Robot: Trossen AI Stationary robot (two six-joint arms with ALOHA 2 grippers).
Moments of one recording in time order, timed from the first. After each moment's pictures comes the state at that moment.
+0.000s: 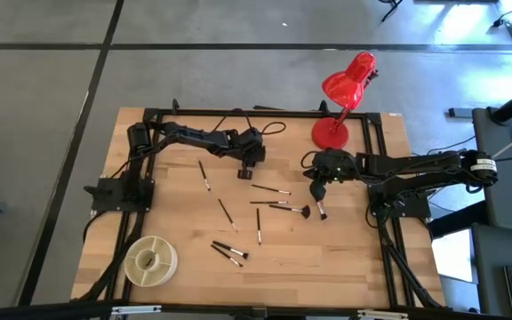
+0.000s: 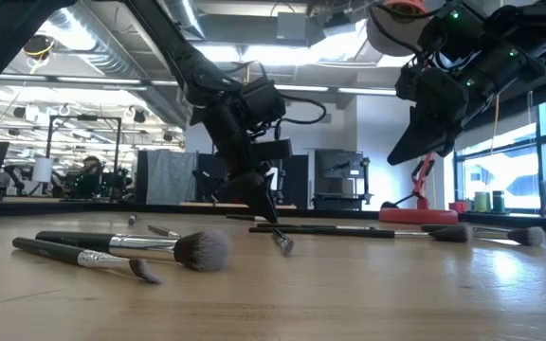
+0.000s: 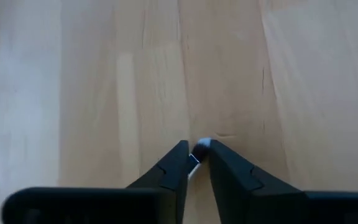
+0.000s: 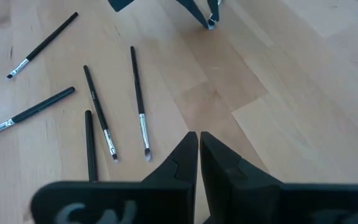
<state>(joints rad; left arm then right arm) 0.37 2.01 1.18 -0.15 -0.02 0.51 -0.17 1.03 0.47 -0.11 0.10 0.29</state>
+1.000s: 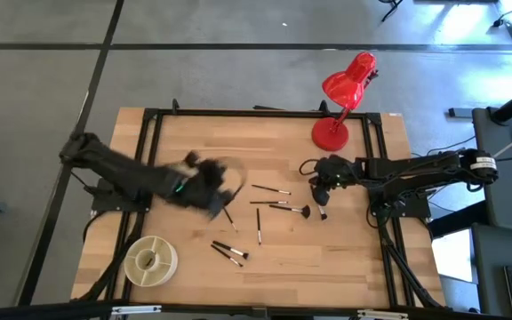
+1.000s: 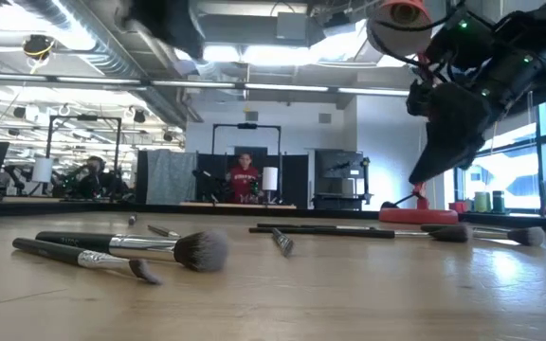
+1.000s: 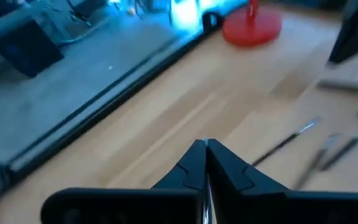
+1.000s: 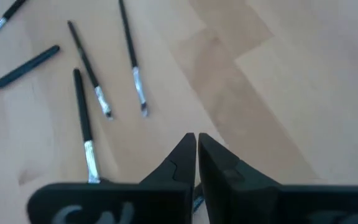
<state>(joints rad) -0.37 1.40 1.18 -0.91 -1.00 -0.91 -0.10 1.03 0.43 -0.19 0.11 0.39</state>
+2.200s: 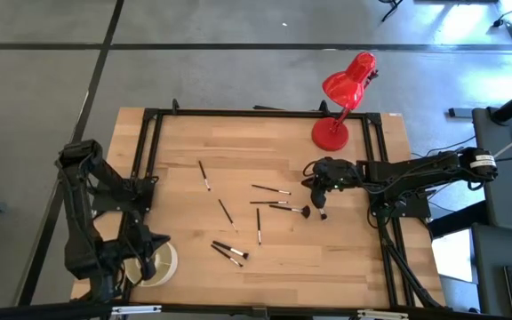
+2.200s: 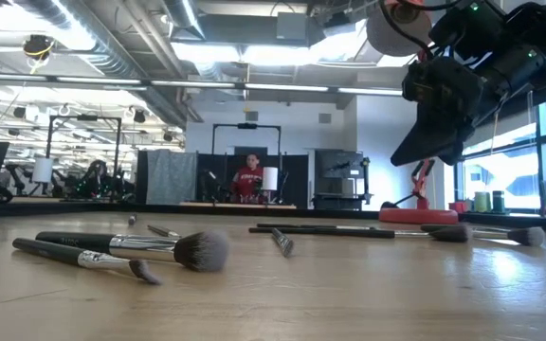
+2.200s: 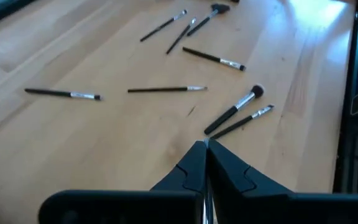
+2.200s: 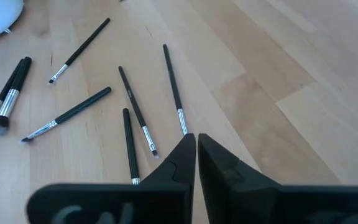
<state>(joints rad) -1.31 1.49 1.18 -1.44 -0.90 -1.95 -0.05 1.03 0.41 0.00 0.11 0.43</state>
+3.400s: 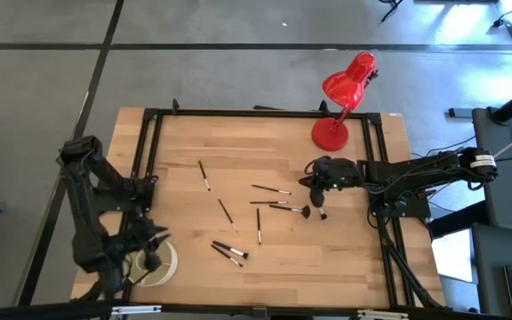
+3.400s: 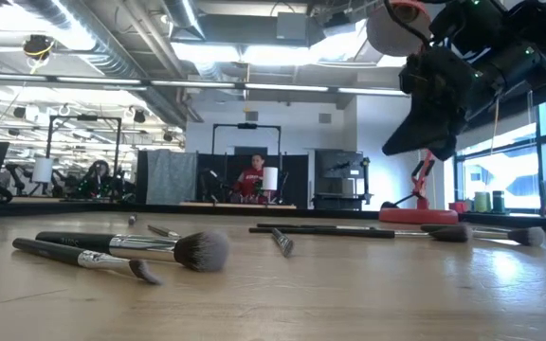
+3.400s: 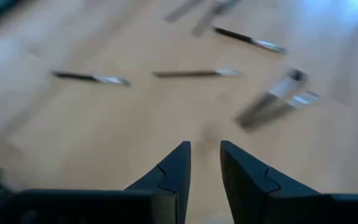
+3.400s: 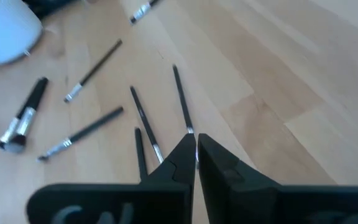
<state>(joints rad) -1.22 1.44 1.11 -1.46 -0.81 -1.91 -0.05 1.03 0.41 0.08 0.11 0.44</state>
